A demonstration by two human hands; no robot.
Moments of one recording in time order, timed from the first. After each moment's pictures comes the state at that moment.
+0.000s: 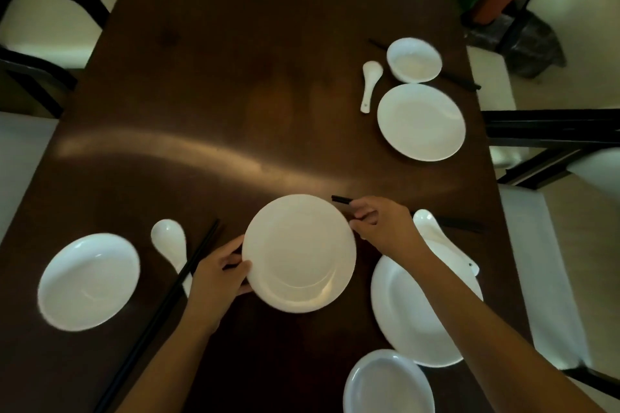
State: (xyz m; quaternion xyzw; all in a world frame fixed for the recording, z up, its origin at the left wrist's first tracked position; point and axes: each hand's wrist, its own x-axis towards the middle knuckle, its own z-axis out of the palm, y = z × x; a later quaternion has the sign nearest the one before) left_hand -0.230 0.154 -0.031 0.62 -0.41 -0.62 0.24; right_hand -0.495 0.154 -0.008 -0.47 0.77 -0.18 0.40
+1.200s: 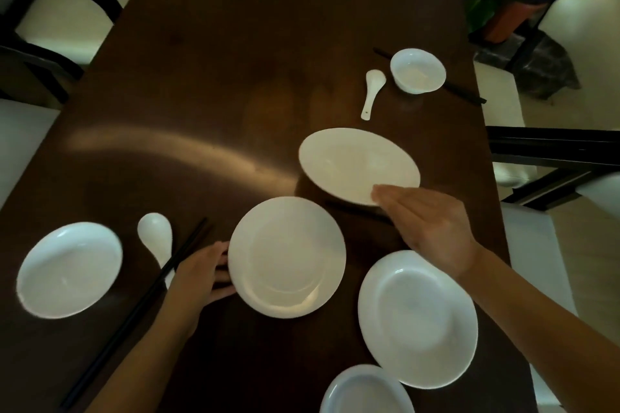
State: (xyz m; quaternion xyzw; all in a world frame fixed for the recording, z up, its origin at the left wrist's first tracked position) left_hand -0.235 0.154 -0.030 0.68 -0.27 -0.64 0.24; right_hand -0.557 0.166 0.018 -0.85 0.45 -0.24 -0.15
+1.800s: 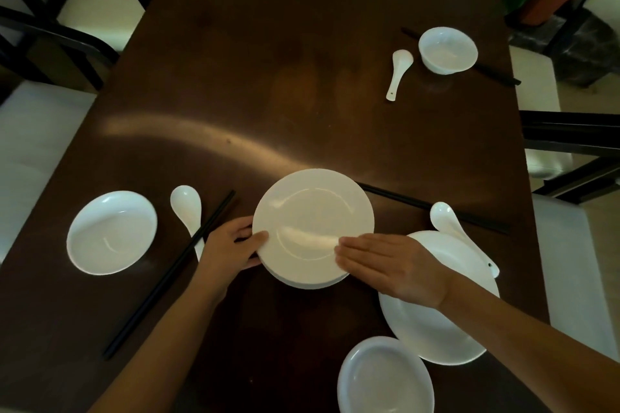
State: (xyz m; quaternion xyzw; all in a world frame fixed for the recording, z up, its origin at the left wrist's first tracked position) left_hand -0.233 0.161 -0.032 0.66 -0.36 -0.61 0.25; right_hand -0.503 0.213 -0.014 -0.95 0.29 -0.16 0.02
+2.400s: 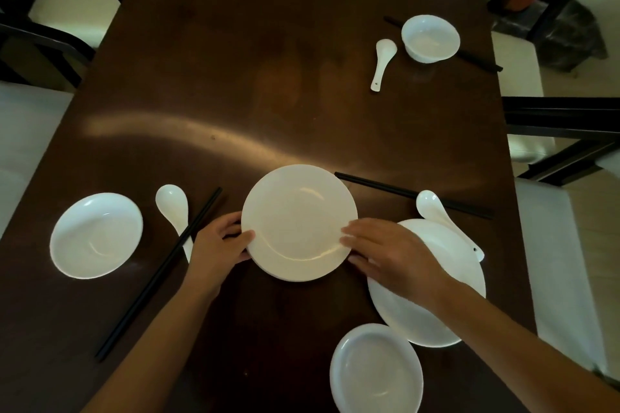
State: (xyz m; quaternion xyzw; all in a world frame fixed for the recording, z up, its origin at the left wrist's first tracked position) left_hand -0.231 0.164 -0.048 0.67 -0.39 -0.57 0.26; right_hand -0.499 0.229 -0.013 -0.84 0.51 -0.18 0.12
